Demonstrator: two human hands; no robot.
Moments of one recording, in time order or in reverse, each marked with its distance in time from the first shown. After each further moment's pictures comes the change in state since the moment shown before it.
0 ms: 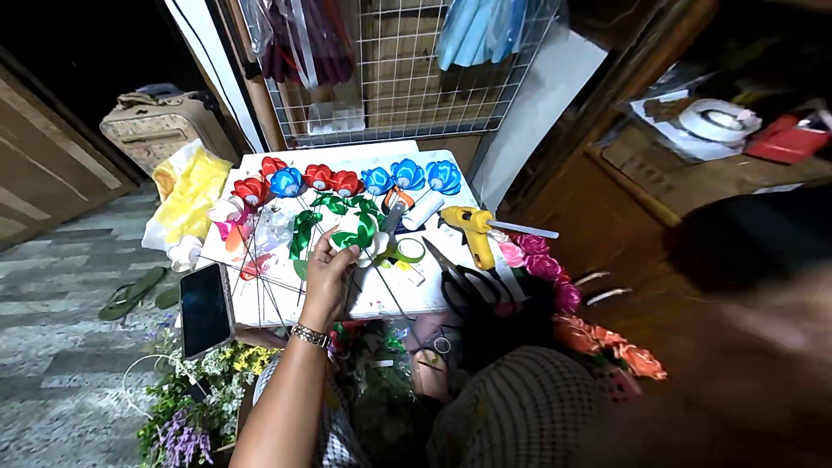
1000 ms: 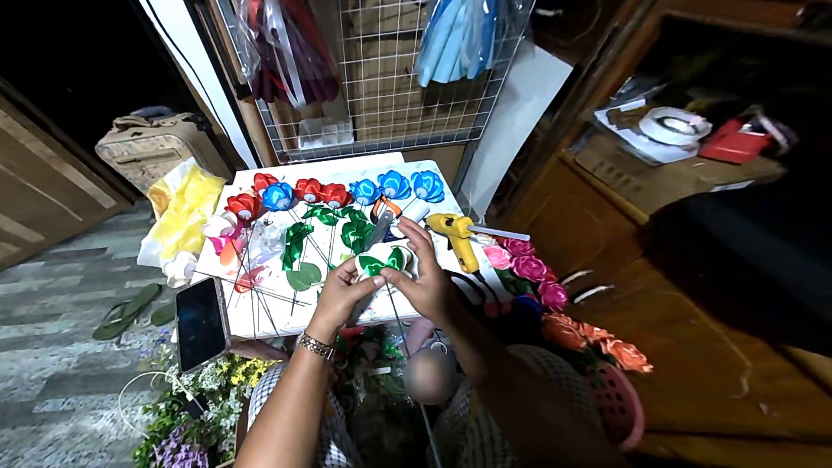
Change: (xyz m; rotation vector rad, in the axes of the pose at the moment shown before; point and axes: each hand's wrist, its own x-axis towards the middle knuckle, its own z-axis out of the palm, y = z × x) left_hand -0.003 -0.015 0.010 0.100 -0.247 -0.089; right_hand -0.024 0.134 0.135 -0.084 -0.275 0.075
